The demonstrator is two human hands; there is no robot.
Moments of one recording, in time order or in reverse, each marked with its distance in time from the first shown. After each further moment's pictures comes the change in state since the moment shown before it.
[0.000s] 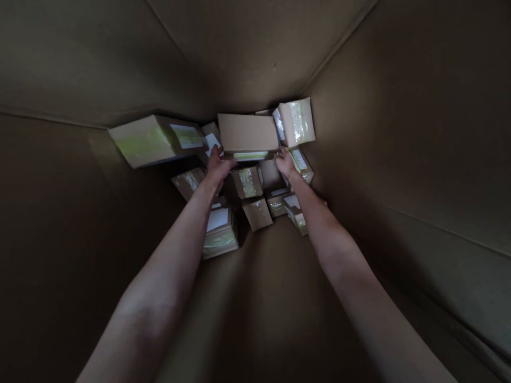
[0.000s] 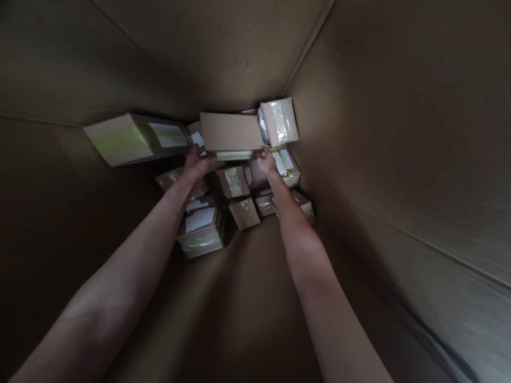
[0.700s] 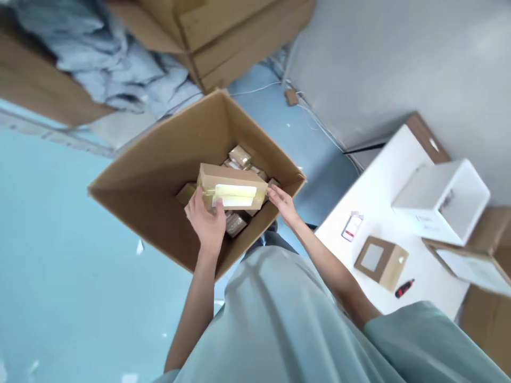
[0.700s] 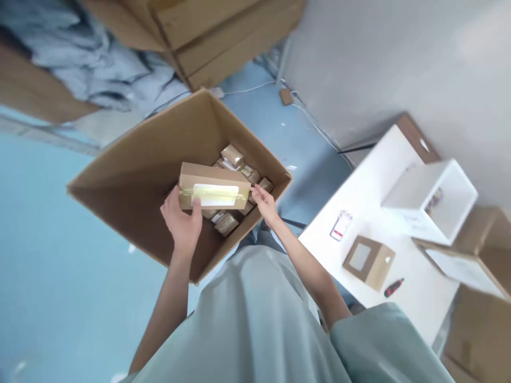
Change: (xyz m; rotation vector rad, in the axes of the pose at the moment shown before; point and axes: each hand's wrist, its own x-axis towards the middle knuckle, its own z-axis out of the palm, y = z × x) left_hand -0.544 0.296 -0.107 0.608 0.059 0.829; right_hand -0.586 -0.278 -0.177 0.897 0.425 0.012
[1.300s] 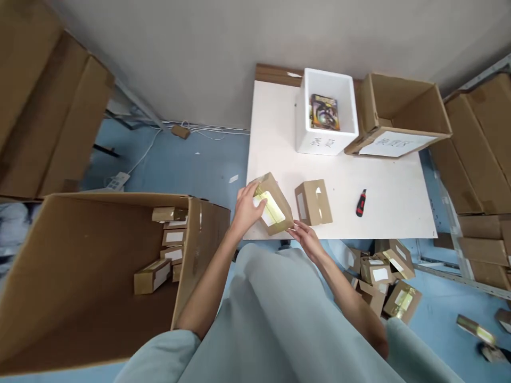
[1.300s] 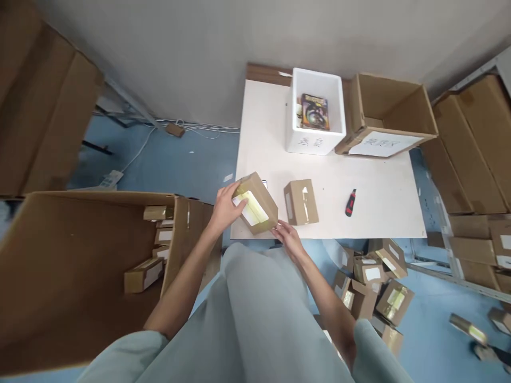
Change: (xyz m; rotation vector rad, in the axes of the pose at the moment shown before) left_hand -0.246 0.307 0.256 -0.065 -0.998 0.813; right_hand -0.316 0.084 -0.343 0.761 0.689 0.031
